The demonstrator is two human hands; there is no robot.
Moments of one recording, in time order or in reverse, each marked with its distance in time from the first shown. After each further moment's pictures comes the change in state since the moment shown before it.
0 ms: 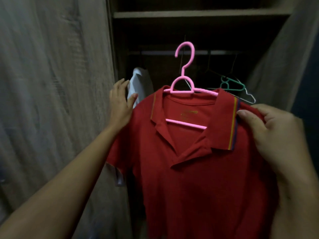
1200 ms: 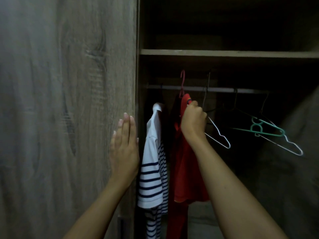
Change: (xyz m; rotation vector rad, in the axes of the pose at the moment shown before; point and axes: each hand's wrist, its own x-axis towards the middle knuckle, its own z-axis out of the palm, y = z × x) left_hand -0.001 -0.059 0.013 0.409 0.027 -0.030; right_hand 0.186 -0.066 0.260 -0.326 0.006 0.011
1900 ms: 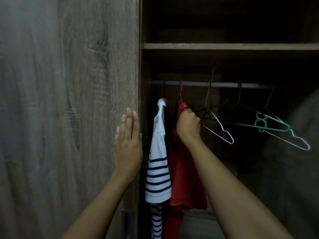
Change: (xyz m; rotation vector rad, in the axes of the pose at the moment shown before) left_hand -0.001 0.000 -0.001 0.084 0.001 0.031; right_hand -0.008 0.003 0.042 -0.013 -0.159 0.039
